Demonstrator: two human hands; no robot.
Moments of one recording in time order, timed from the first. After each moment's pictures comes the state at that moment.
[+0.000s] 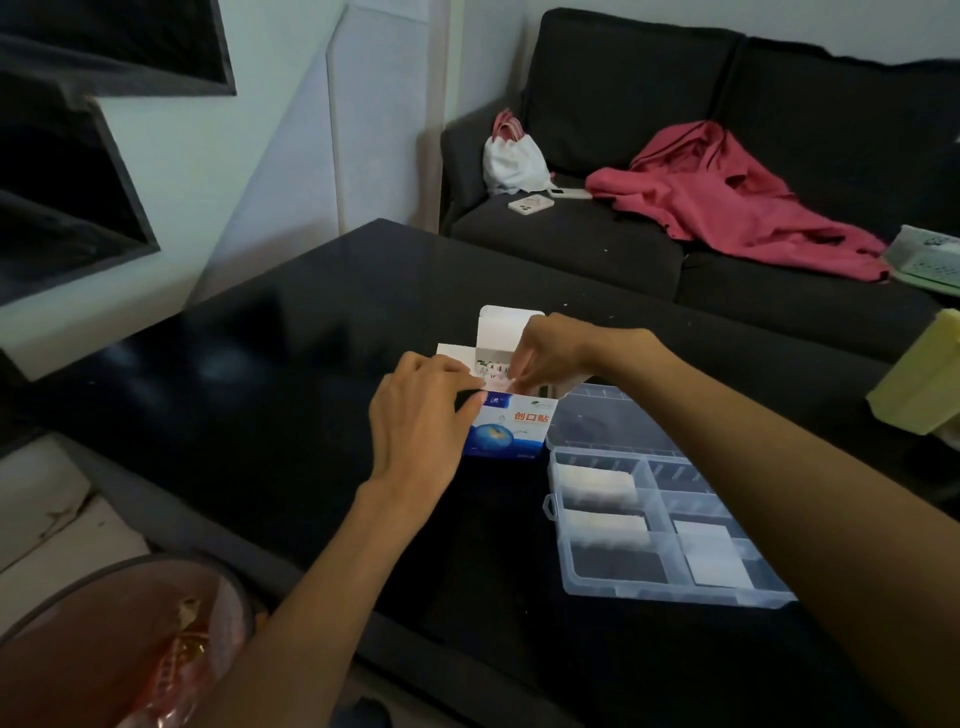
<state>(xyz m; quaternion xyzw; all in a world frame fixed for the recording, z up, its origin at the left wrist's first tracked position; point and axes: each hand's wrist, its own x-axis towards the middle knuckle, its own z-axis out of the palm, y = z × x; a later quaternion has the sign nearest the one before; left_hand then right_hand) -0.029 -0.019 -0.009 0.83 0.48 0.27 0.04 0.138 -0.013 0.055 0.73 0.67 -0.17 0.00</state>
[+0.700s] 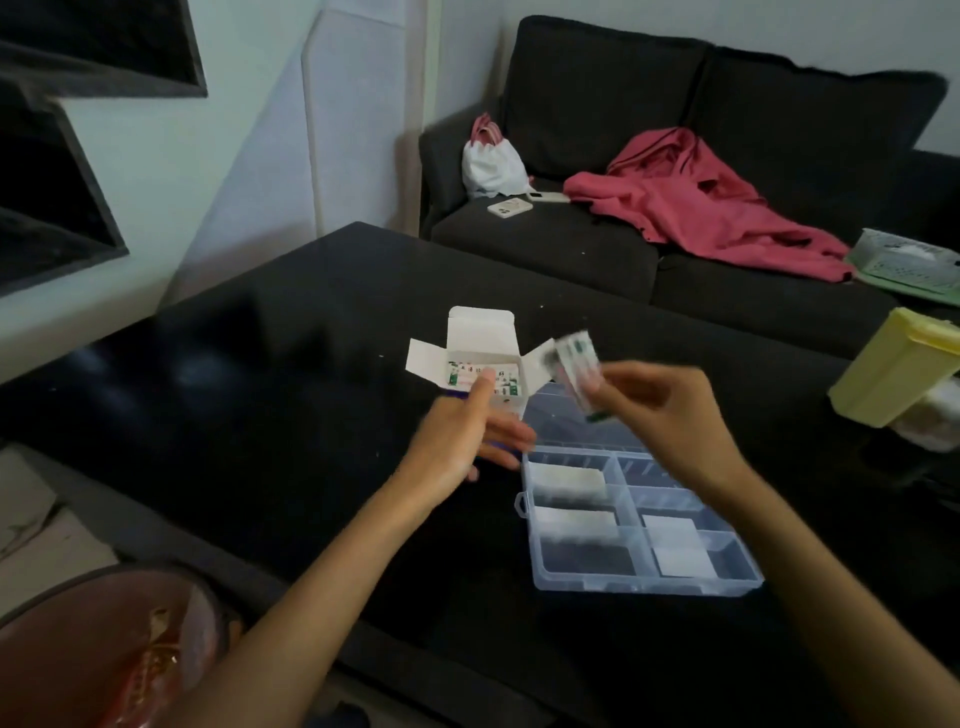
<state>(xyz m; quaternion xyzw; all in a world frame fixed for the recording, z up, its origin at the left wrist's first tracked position) -0.010 -0.056 0.014 0.66 0.39 0.23 0.60 0.152 -0.153 0.044 0.68 0.55 -0.16 -0.46</state>
